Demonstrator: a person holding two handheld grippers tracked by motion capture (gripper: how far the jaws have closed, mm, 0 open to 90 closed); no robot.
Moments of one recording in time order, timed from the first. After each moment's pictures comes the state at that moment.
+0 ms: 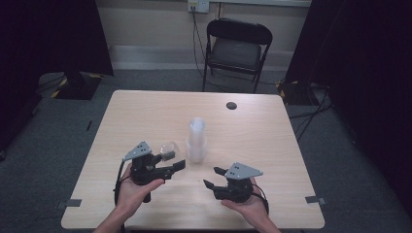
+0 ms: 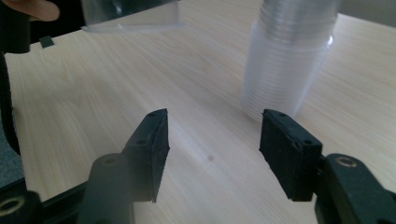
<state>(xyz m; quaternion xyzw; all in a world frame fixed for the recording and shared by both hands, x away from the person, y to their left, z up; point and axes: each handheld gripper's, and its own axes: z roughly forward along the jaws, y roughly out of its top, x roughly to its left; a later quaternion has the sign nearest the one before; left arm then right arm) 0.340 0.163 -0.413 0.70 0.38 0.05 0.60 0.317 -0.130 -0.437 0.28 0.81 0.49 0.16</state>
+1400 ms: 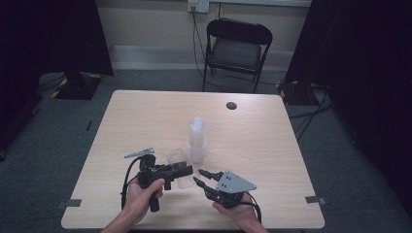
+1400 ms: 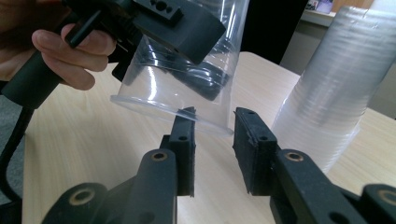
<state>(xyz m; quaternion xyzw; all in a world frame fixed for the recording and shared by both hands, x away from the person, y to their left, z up) 0.342 0.154 -0.432 0.63 0.42 -0.14 0.64 0.300 -0.106 -0.436 0.19 0.77 0.57 0.22</state>
